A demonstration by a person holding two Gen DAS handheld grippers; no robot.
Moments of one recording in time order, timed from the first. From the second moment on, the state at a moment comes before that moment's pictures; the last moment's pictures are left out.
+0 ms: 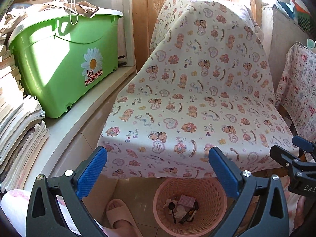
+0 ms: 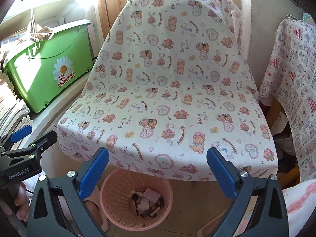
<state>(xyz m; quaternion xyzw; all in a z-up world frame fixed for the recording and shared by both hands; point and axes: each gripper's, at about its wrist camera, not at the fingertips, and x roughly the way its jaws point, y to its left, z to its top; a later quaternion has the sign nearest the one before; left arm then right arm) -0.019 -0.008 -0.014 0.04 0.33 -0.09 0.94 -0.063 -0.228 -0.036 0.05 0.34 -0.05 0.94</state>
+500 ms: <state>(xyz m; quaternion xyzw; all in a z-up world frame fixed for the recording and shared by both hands) -0.024 -0.013 -0.009 0.06 0.30 -0.09 0.95 -0.070 -0.230 -0.025 0.04 0.32 -0.06 0.95</state>
